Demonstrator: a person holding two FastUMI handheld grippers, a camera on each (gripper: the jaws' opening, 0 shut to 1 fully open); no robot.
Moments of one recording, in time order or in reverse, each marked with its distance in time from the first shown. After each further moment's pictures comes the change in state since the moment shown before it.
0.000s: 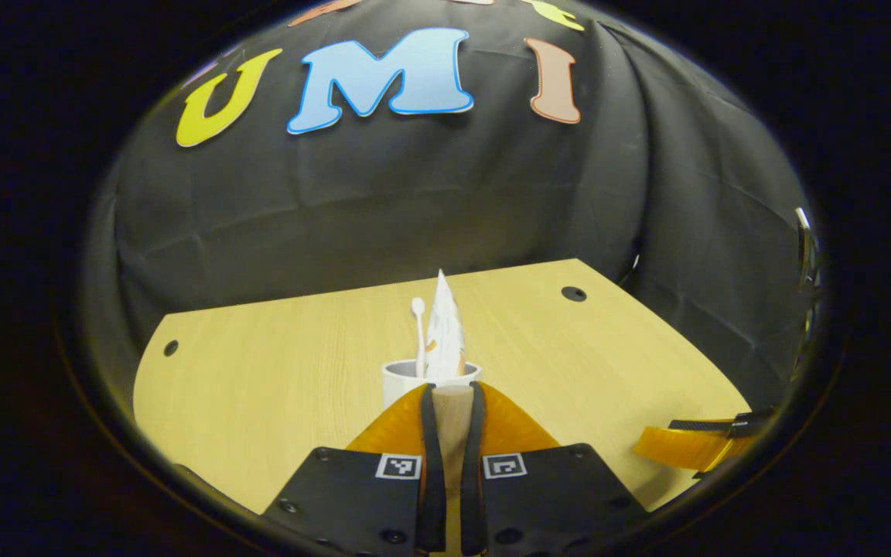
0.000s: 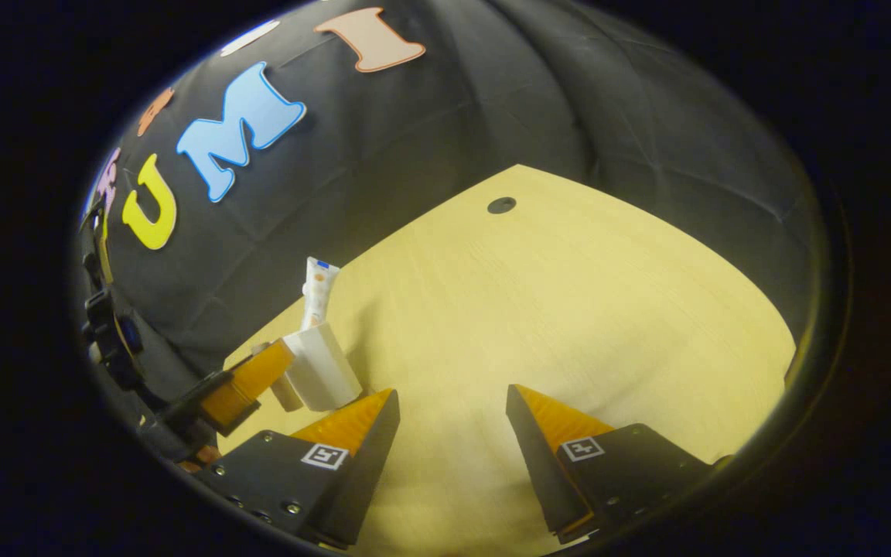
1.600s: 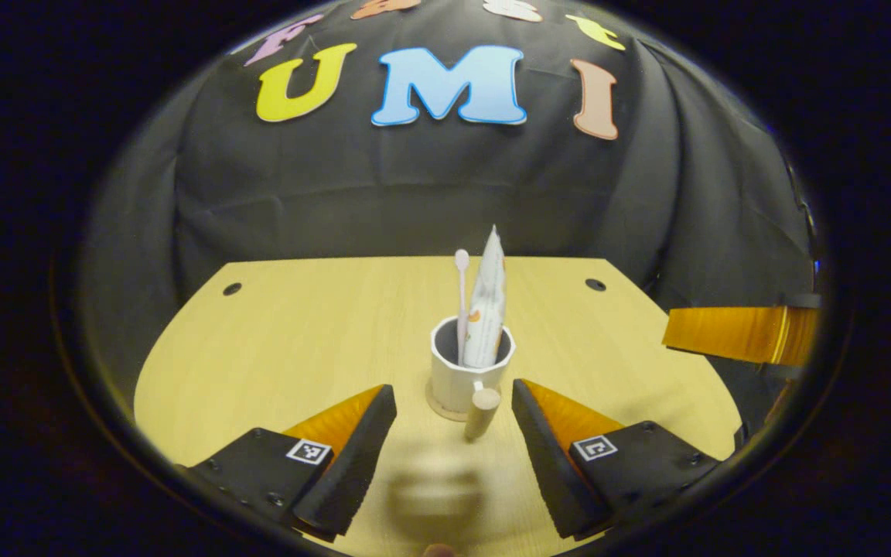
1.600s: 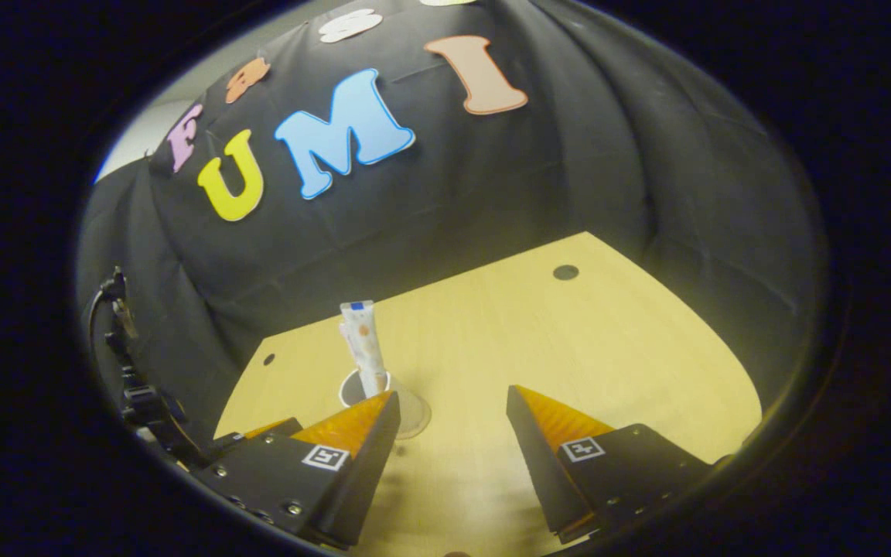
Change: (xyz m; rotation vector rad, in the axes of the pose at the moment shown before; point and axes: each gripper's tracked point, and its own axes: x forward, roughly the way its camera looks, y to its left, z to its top) left arm -0.124 0.025 -0.038 -0.141 -0.026 0.170; right arm -0.074 0.065 0.038 -0.281 -0.146 0.160
